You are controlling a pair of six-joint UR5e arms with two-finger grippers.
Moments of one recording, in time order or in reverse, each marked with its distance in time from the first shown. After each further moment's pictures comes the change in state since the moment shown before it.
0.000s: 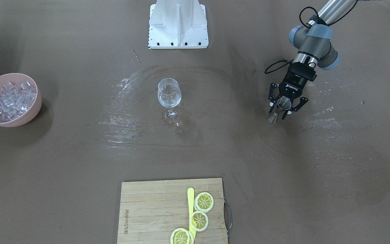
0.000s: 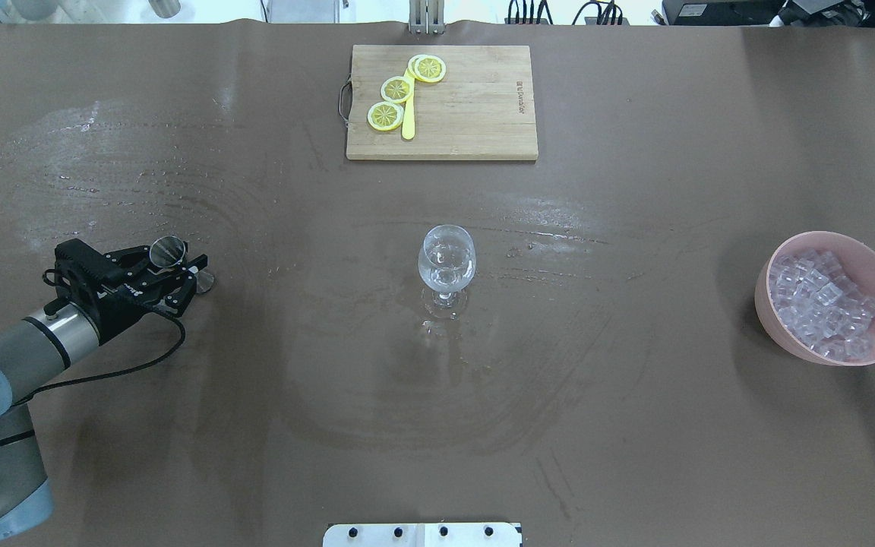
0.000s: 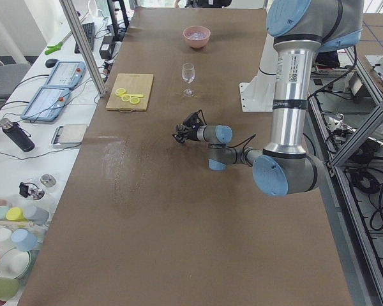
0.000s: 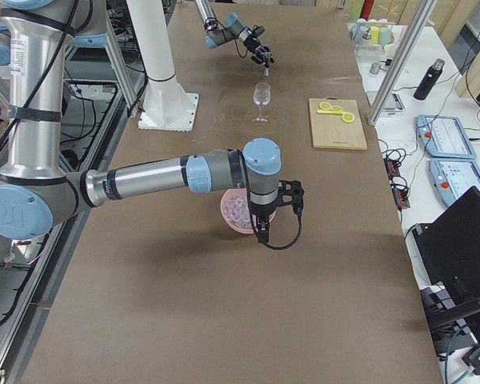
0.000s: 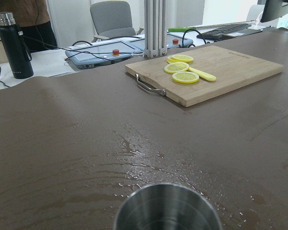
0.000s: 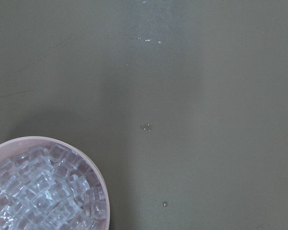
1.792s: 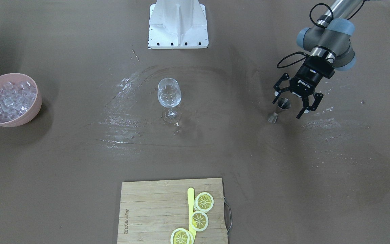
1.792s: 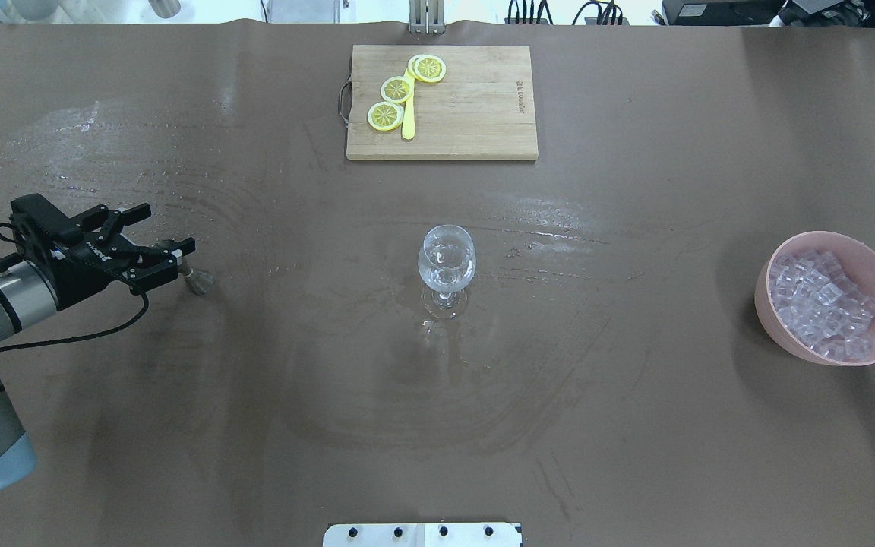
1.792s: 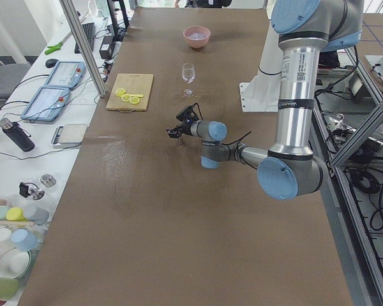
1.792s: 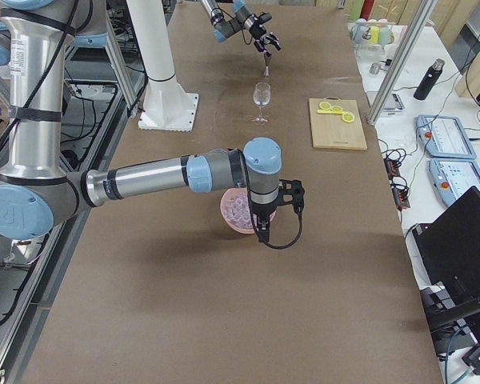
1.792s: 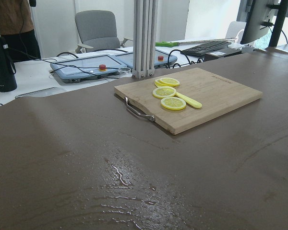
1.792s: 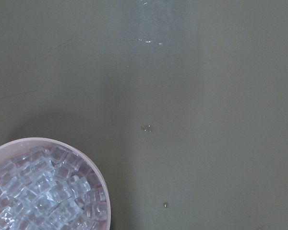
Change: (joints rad) left arm -0.159 0.015 -0.091 -0.020 -0.235 -0.003; right arm 0.000 0.003 0.000 0.000 0.000 0.001
